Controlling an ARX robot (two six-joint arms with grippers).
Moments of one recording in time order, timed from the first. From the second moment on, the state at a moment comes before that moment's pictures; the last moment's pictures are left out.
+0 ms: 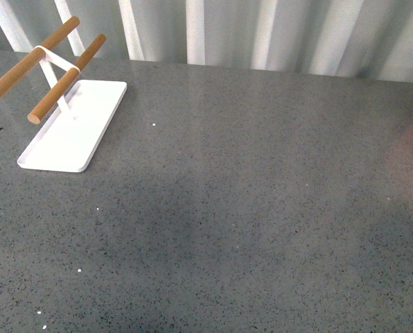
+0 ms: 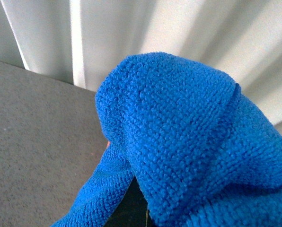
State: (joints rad) left arm 0.00 0.00 0.02 0.00 0.00 0.00; right arm -0.47 1.48 1.13 -0.10 -0.41 -0.47
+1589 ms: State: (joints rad) left arm 0.00 0.00 0.02 0.00 0.00 0.00; right arm -0.50 1.99 1.41 -0.40 -0.13 -0.53
